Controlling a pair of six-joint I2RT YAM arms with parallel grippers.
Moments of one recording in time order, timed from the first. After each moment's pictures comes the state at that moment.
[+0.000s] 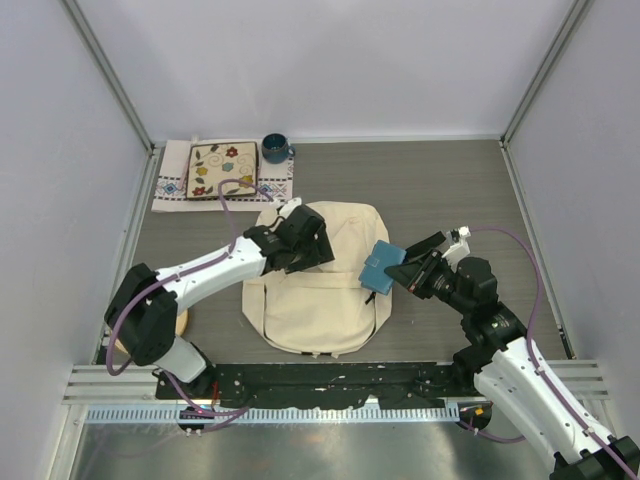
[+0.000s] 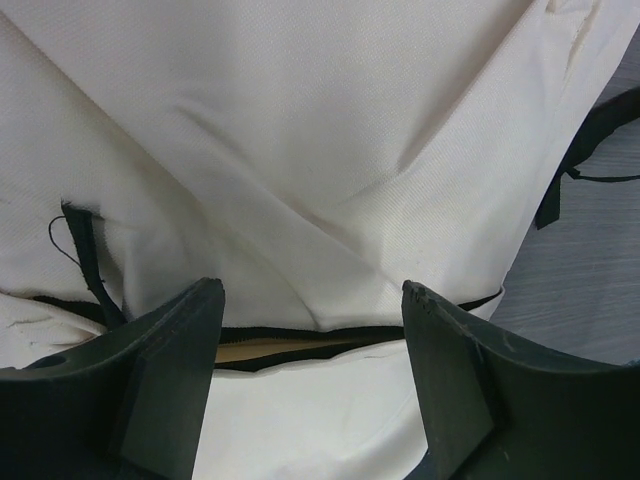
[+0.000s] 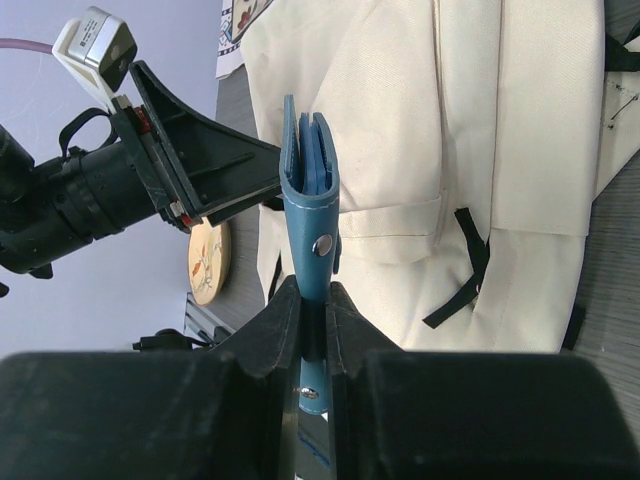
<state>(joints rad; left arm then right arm) -0.80 1.53 1.10 -0.49 -0.21 -0.96 0.40 0.51 0.37 -0.16 -0.29 0.96</state>
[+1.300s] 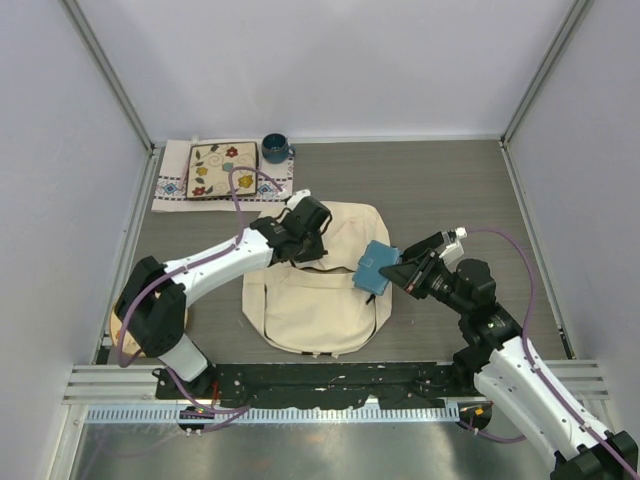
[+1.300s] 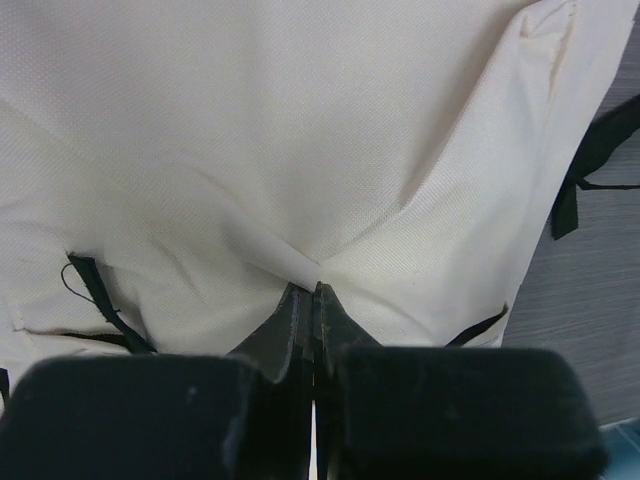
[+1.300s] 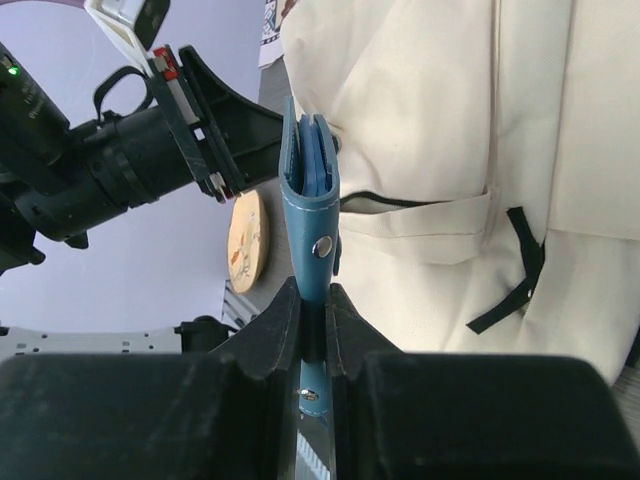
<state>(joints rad) -0.80 1.61 1.19 -0.52 -0.23 -0.87 0.40 0.53 0.34 -0.07 -0.35 1.02</state>
